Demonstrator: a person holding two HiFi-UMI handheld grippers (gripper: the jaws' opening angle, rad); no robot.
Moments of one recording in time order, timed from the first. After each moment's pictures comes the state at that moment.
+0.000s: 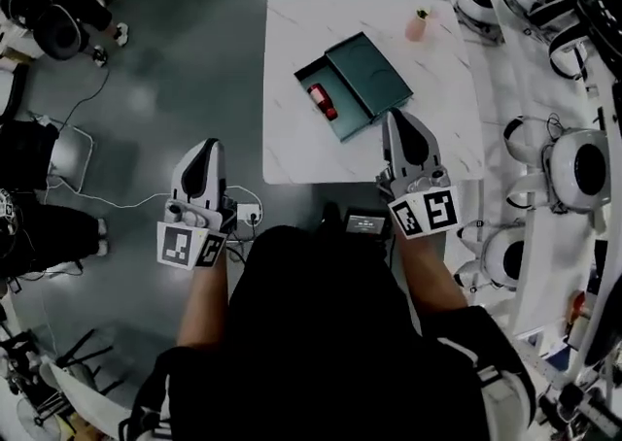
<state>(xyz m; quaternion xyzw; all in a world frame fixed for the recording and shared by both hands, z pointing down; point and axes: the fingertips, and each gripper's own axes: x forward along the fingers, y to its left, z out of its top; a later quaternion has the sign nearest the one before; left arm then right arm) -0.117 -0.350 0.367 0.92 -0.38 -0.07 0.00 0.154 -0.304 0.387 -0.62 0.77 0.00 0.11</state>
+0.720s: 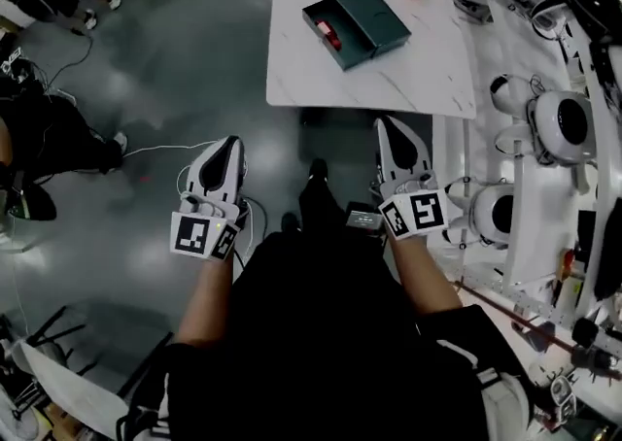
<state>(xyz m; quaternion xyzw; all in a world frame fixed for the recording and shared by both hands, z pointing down) -0.188 -0.174 0.416 0.92 -0.38 -0.04 0.07 0.050 -0.131 0.414 -0.63 0.78 -0.02 0.02</state>
